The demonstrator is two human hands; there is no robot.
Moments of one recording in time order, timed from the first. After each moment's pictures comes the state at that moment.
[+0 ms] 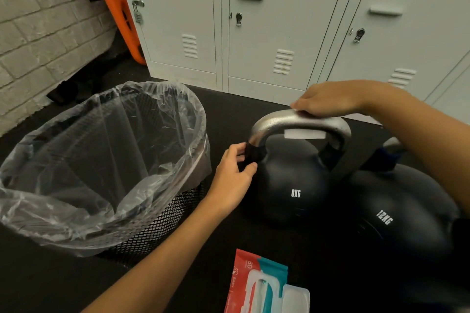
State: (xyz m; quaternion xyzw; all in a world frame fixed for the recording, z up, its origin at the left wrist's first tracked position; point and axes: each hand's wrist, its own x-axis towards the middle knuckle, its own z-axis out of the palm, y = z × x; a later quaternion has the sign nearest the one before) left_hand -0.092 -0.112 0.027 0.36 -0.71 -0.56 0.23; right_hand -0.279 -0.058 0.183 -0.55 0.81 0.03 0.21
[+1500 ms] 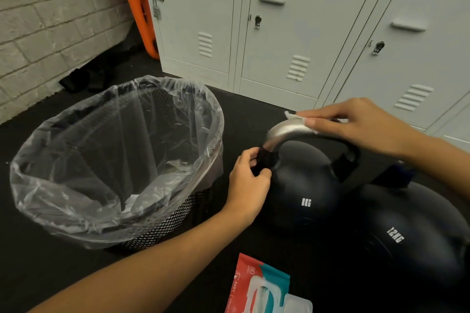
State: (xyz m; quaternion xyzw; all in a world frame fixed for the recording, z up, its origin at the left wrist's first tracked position) left_hand -0.100 -0.095 0.032 0.40 -0.62 -0.61 0.29; right_hand -0.286 -0.027 0.155 -0.63 0.73 -0.23 0.13
